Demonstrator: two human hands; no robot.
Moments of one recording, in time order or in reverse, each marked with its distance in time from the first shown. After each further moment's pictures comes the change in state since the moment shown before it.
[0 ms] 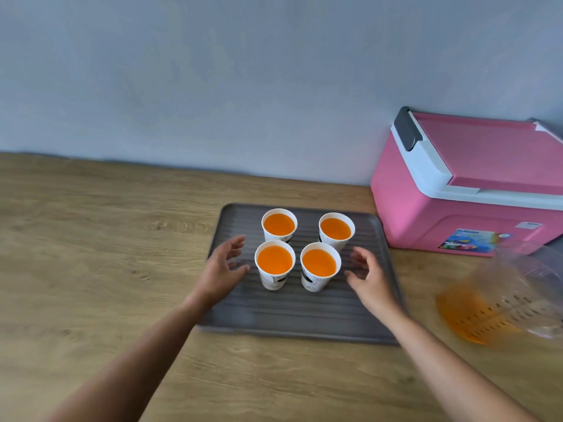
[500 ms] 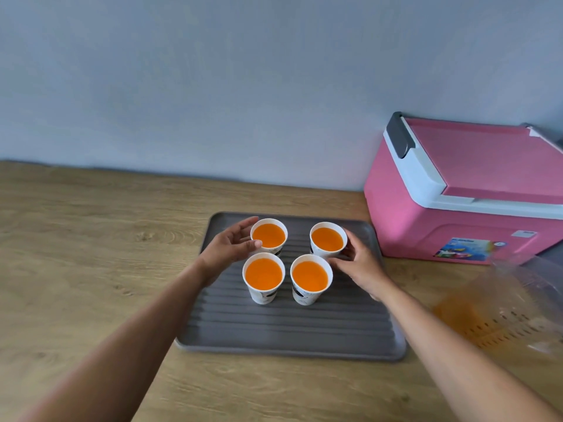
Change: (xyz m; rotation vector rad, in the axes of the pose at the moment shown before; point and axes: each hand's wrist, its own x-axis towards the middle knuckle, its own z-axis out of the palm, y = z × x) left_hand 0.060 0.048 0.002 -0.385 -0.313 -0.100; right_hand 0.055 -0.031 -0.014 0.069 -0.219 -0.021
